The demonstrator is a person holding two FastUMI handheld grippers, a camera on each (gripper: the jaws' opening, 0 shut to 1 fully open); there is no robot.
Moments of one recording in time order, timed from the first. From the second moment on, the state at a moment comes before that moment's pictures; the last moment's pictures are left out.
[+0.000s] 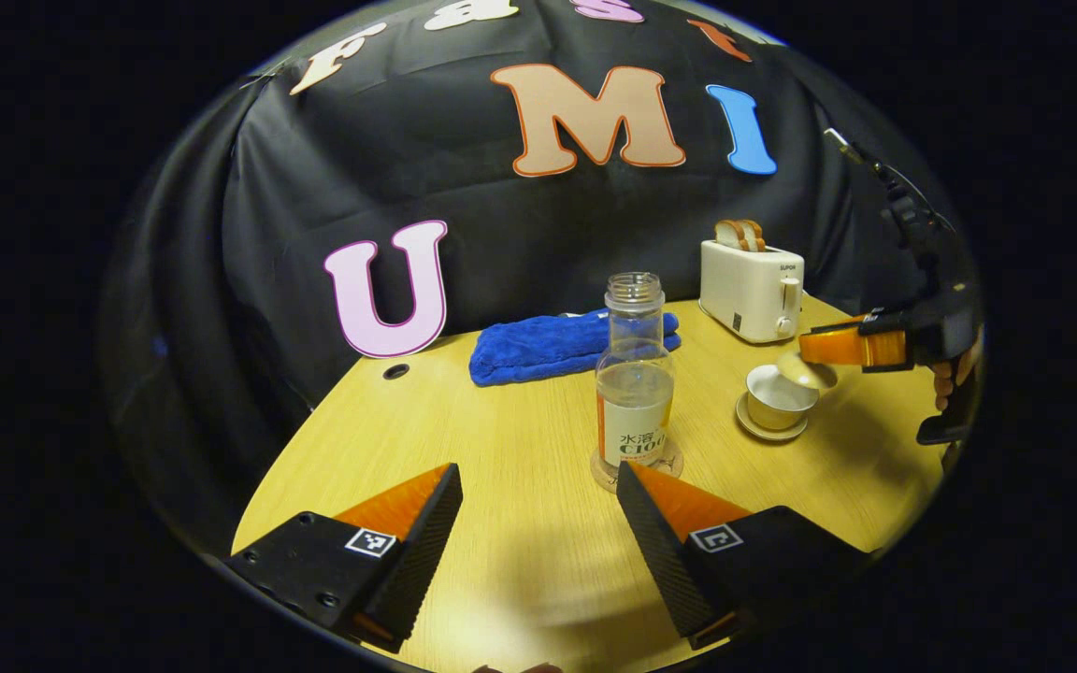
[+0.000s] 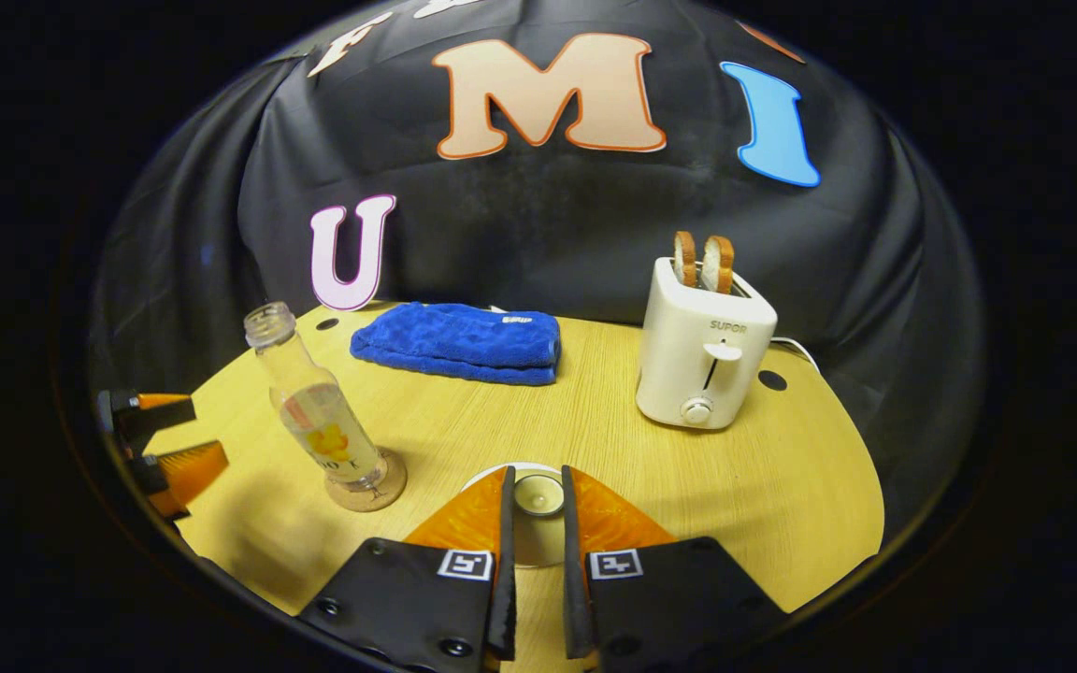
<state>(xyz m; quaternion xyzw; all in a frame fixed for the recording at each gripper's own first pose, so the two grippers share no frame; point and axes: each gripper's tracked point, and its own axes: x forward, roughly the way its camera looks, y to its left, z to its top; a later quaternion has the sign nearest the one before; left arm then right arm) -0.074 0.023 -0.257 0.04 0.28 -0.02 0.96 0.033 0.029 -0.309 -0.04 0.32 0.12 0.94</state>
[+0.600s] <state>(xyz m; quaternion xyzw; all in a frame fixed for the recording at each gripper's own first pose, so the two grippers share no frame) -0.084 0.037 -0.236 0.04 0.27 0.00 0.96 0.040 0.042 -0.337 -0.08 0.31 0.13 0.94</state>
